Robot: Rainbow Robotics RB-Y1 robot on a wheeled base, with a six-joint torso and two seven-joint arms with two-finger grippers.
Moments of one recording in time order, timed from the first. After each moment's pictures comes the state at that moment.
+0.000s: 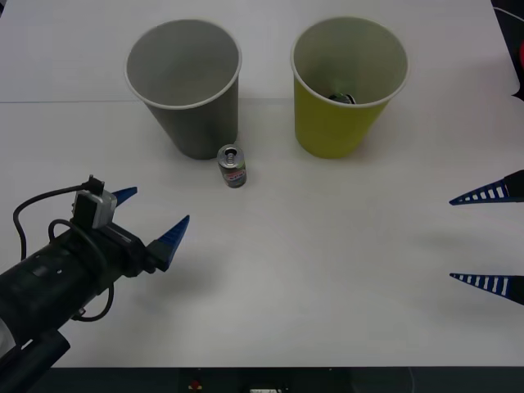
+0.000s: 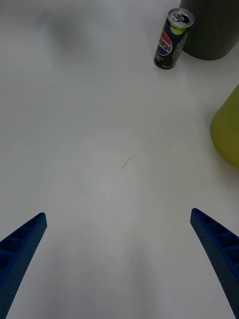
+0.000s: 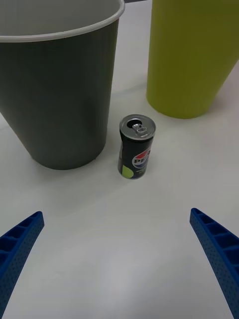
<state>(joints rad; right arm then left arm) 0.26 -1.13 -0.26 -2.01 1.31 -1.13 -0.09 -0.33 1.39 -1.17 -2.24 -1.00 0.64 0.42</state>
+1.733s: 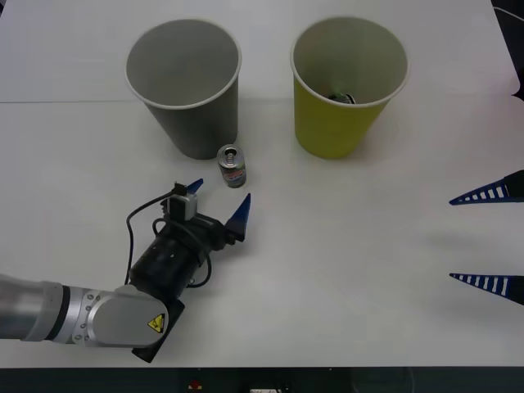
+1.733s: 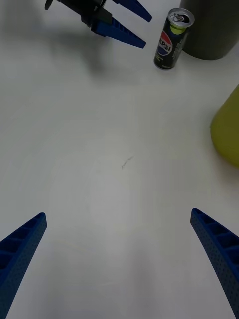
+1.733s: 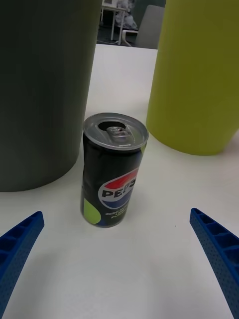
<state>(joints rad) 0.26 -1.13 -0.26 -2.01 1.31 -1.13 -0.09 -0.86 0.73 -1.80 -1.49 -1.11 1.09 0.98</state>
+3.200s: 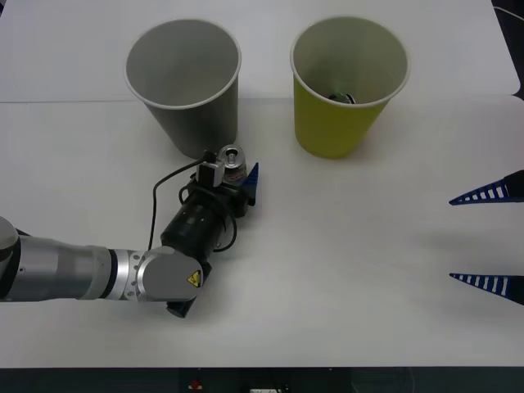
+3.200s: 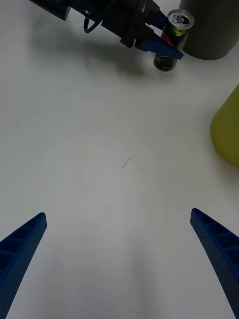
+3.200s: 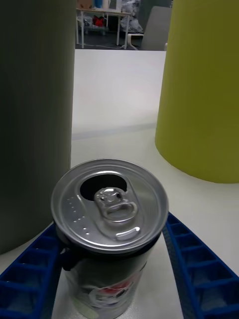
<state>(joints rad) 0.26 -1.13 -0.26 -2.01 1.31 -1.13 -0.09 -0.98 0.55 -1.80 -1.22 -0.99 1.00 0.99</state>
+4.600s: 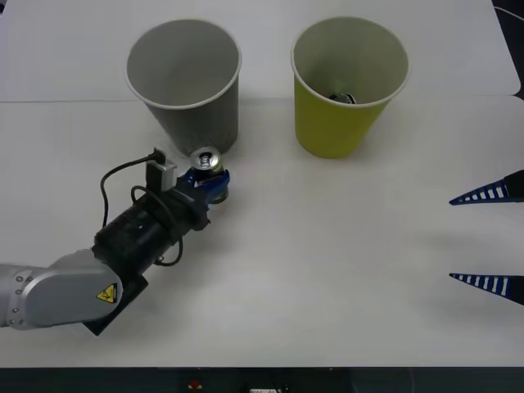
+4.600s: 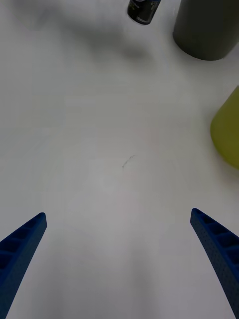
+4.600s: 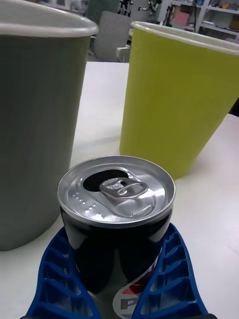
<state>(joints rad) 0.26 -1.13 -0.26 -2.01 1.31 -1.13 -0.09 -0.76 1.03 -1.50 -1.71 -1.42 0.72 1.06</state>
